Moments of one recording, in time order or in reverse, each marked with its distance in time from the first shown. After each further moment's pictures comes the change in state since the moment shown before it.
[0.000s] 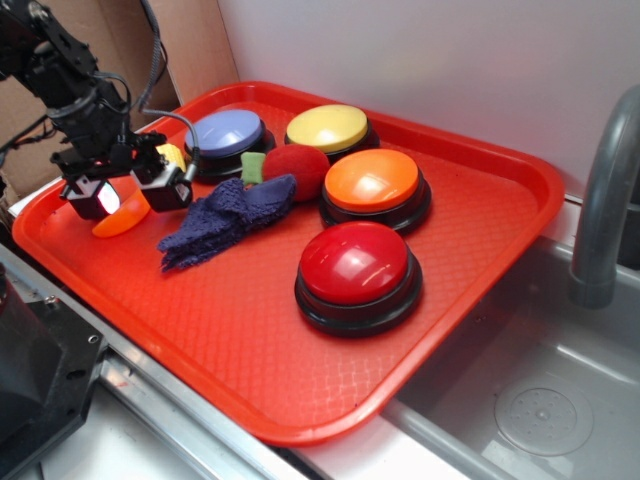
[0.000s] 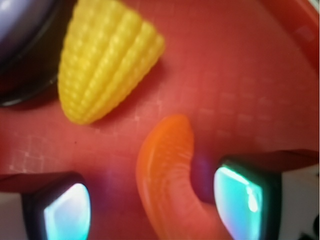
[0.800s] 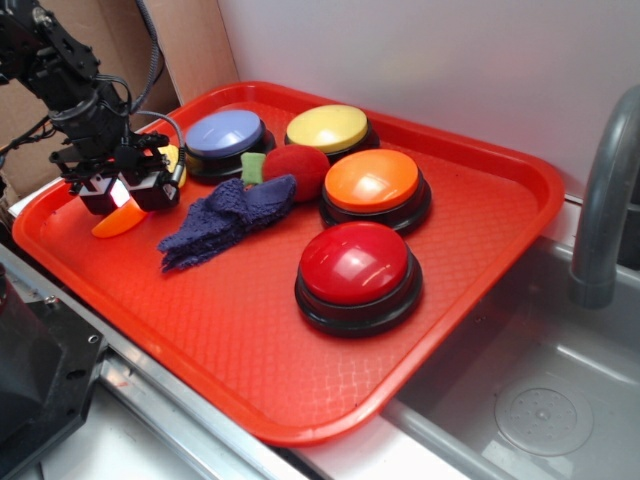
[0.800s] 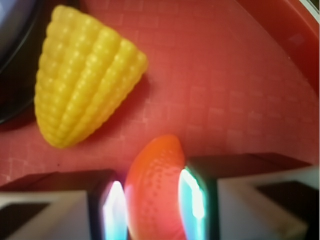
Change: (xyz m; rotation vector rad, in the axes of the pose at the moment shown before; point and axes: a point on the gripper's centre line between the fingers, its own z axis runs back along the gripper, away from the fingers) arm 0.002 0.001 -0.002 0.028 -0.023 0.031
